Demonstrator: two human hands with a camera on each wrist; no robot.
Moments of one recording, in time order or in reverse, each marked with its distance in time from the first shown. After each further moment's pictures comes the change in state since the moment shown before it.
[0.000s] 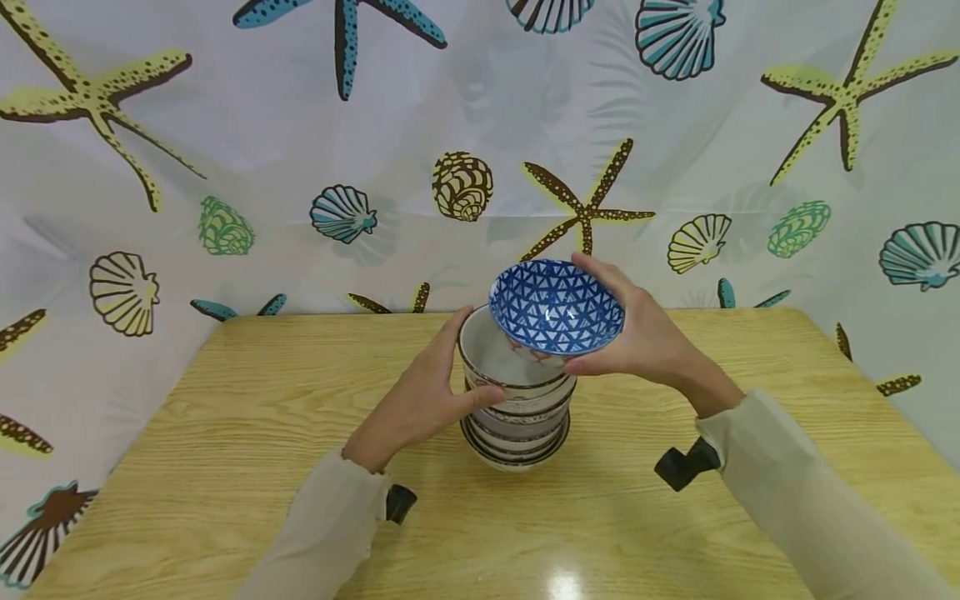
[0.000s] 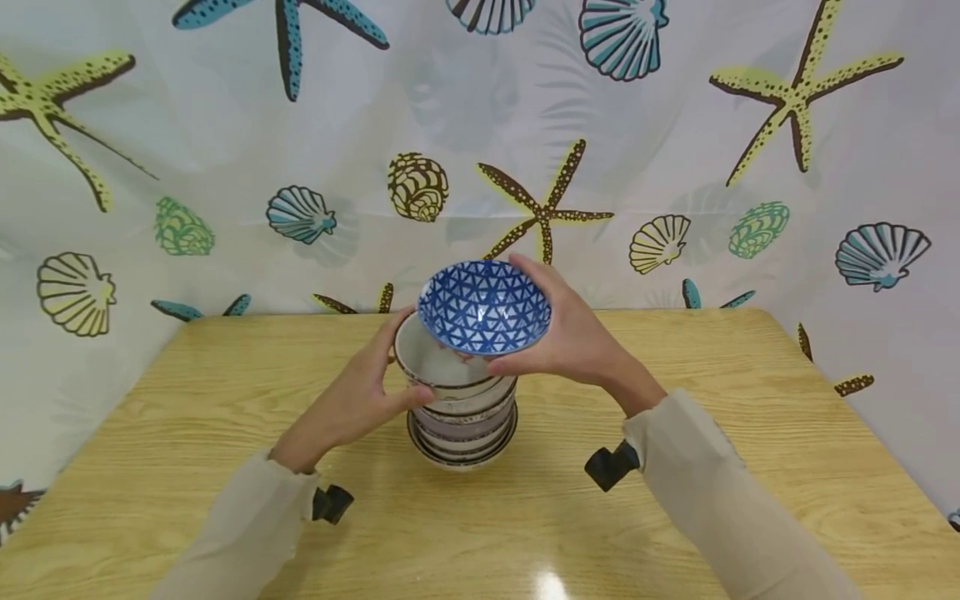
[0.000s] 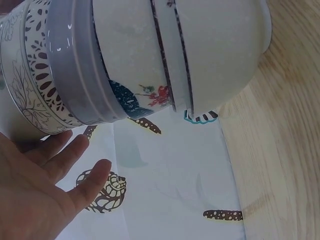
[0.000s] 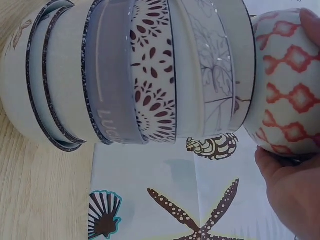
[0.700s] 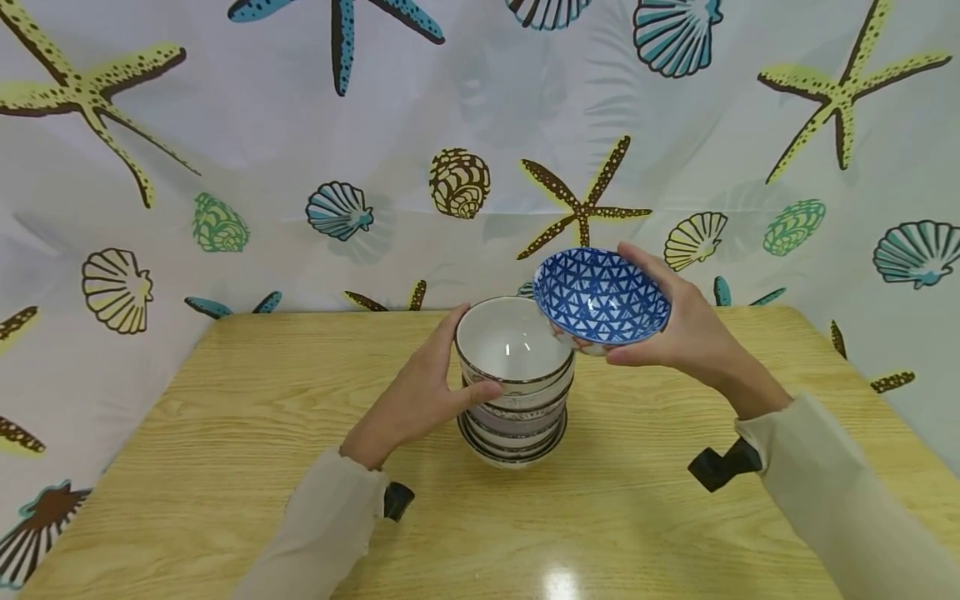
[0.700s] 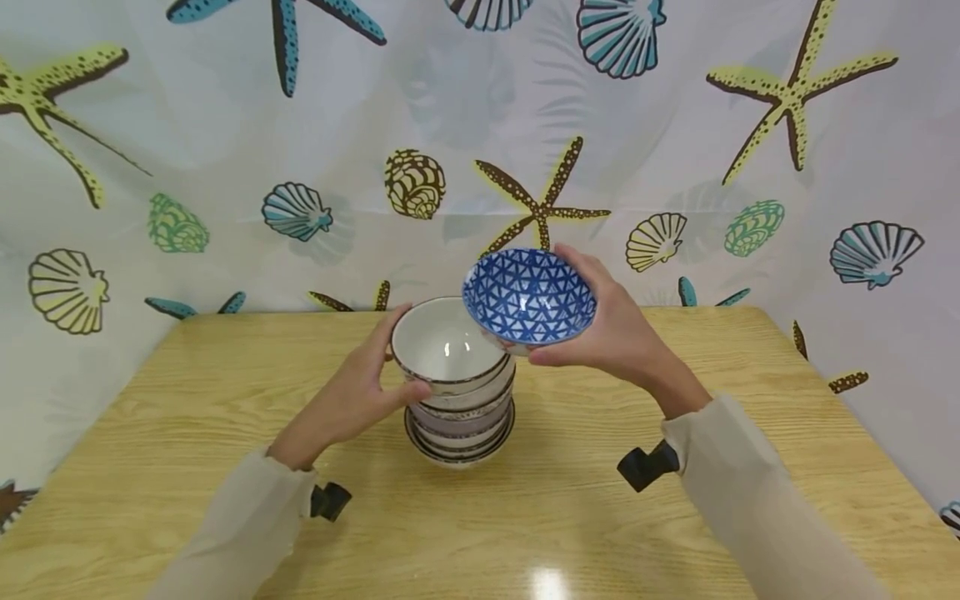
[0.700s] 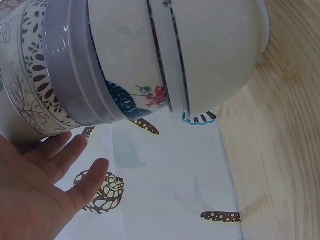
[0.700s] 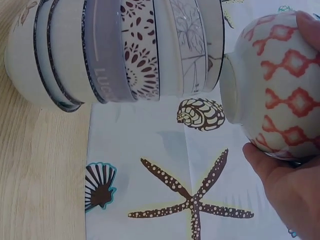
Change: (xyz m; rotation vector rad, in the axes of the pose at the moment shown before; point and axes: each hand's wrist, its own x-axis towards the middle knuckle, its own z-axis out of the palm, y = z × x) left_hand 0.002 -0.004 0.002 -0.038 0.028 0.031; right_hand -0.023 0.001 -0.027 0.014 0.089 0.048
